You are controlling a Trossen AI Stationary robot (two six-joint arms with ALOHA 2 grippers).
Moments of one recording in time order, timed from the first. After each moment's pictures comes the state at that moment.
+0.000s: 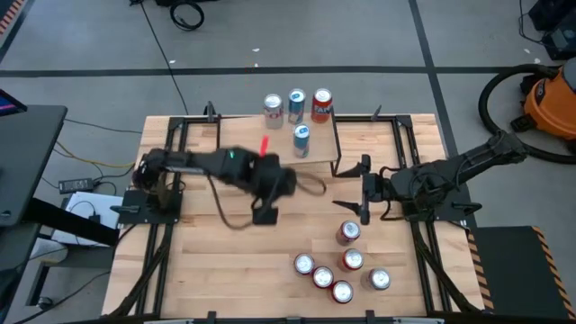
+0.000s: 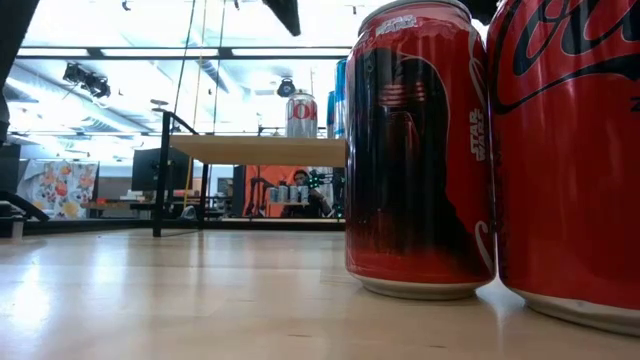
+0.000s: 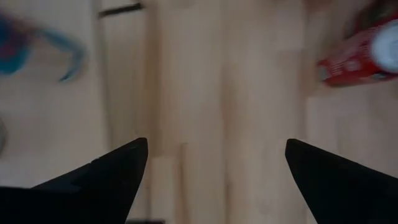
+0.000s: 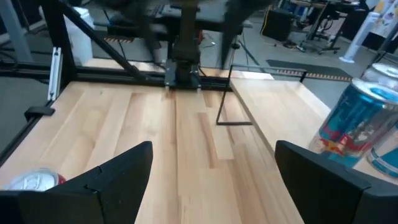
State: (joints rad) left arm -0.14 1.87 2.10 -1.43 -0.19 -0.07; right arm 0.36 0.93 0.76 -0.12 0.49 0.00
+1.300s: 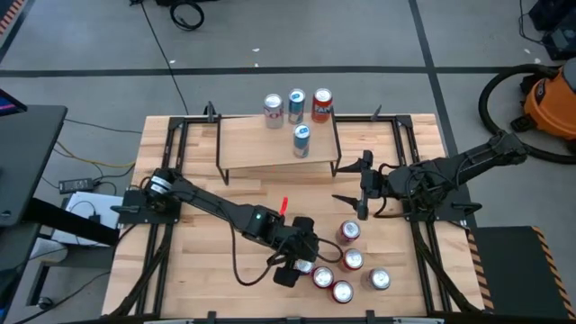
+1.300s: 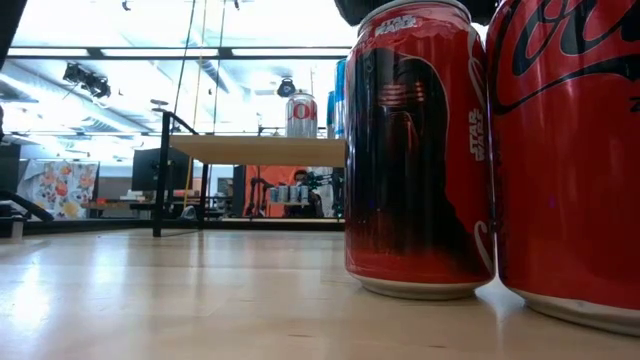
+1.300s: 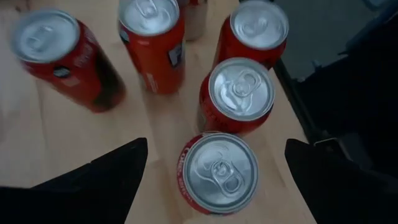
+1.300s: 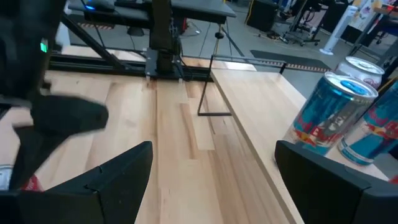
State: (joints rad) left arm -0.37 1.99 1.78 -0.63 0.02 -0.05; right arm 0.34 0.95 0.80 -0.20 0.53 0.00
